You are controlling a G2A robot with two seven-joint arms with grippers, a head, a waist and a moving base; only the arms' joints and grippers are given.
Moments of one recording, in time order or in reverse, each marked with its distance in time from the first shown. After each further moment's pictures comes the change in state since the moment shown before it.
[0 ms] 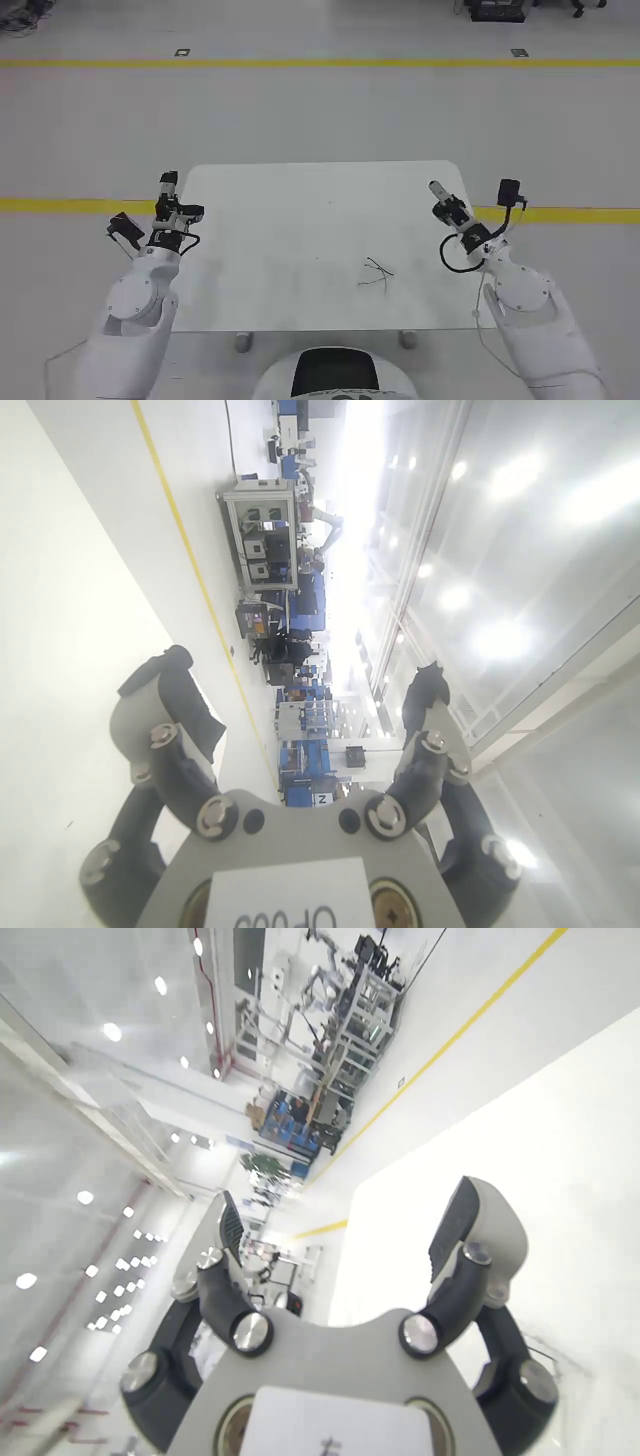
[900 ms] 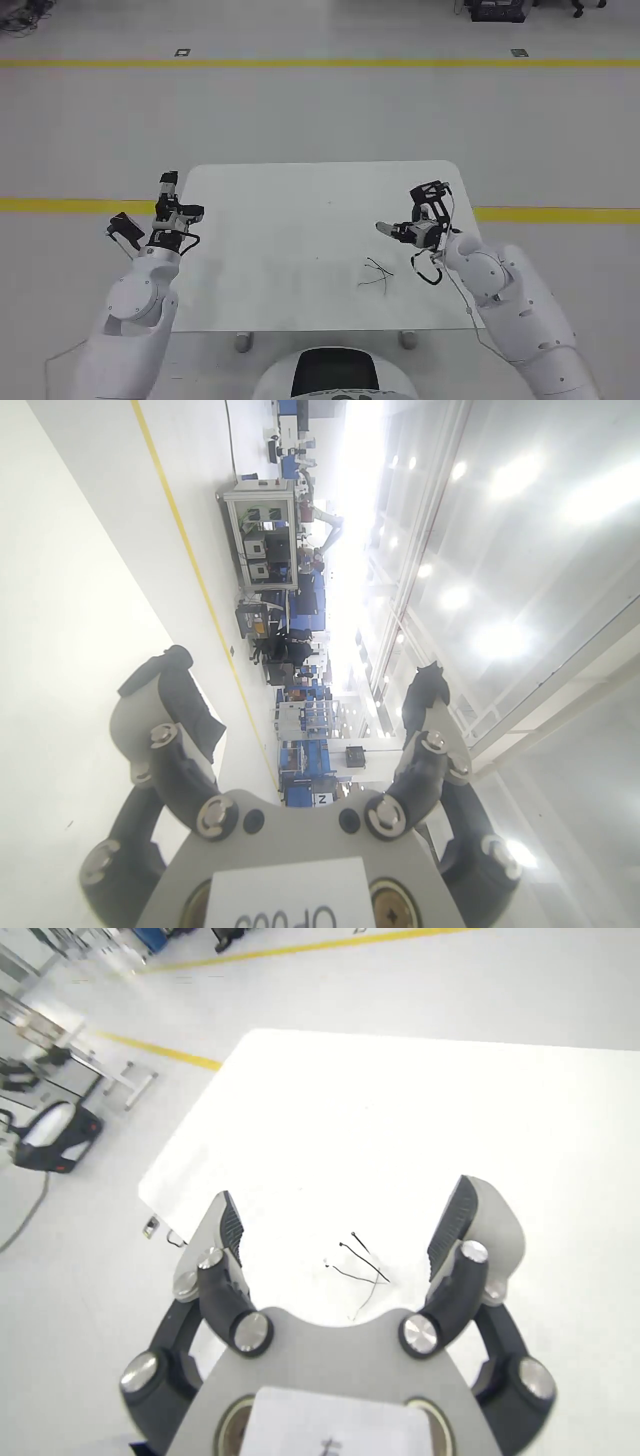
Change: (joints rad) left arm 0.000 0.000 0.000 0.000 0.000 0.000 0.000; right arm 0.176 0.021 -0.203 0.057 -0.661 -0.082 0.339
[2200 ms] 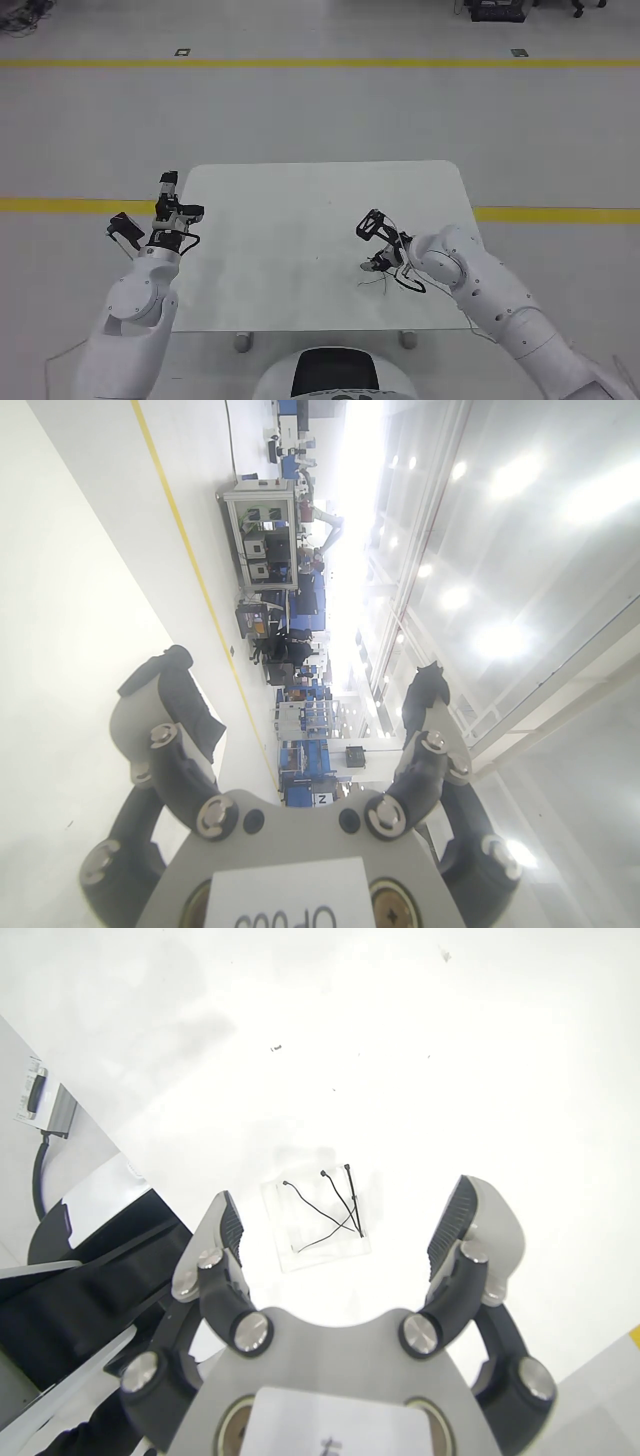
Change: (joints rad) left arm 0.000 0.000 0.000 0.000 0.000 0.000 0.000; right arm 0.273 0.045 -0.382 0.201 -0.201 -0.178 0.201
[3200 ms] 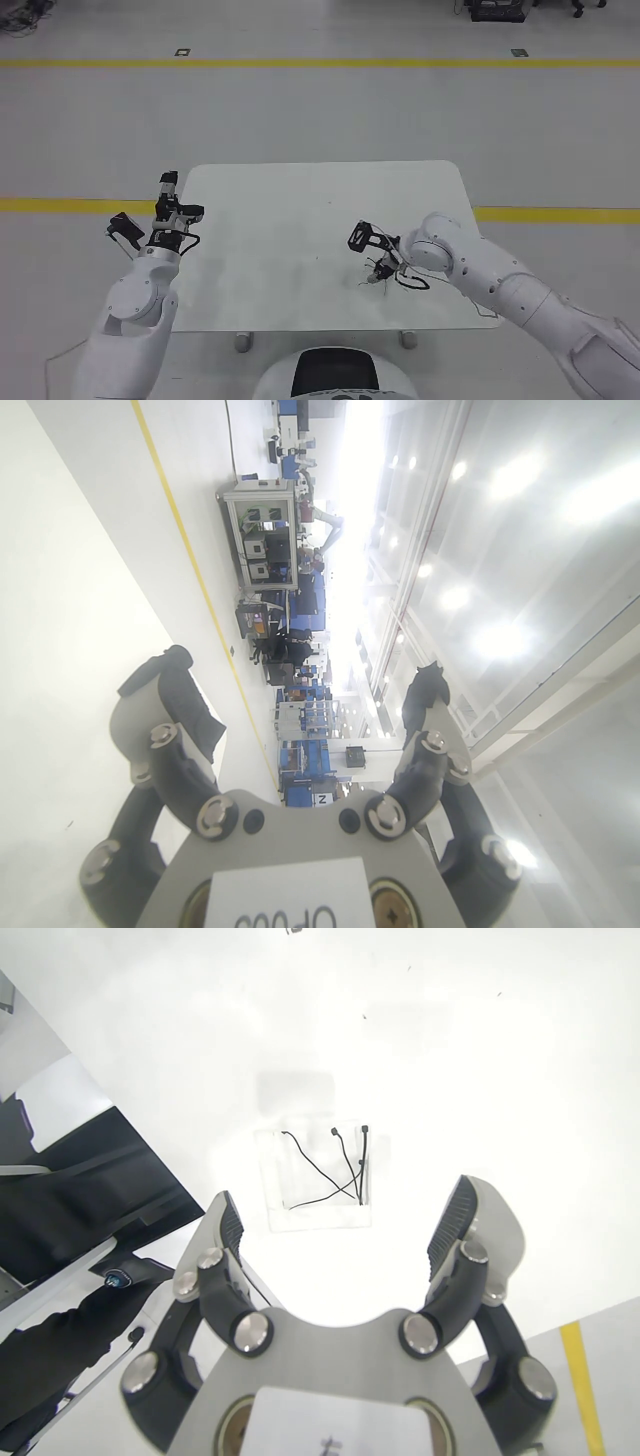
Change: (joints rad) left arm 0.000 0.000 0.000 0.000 0.000 0.000 0.000; right arm 0.344 0.078 -0.472 0.140 0.217 0.000 0.065
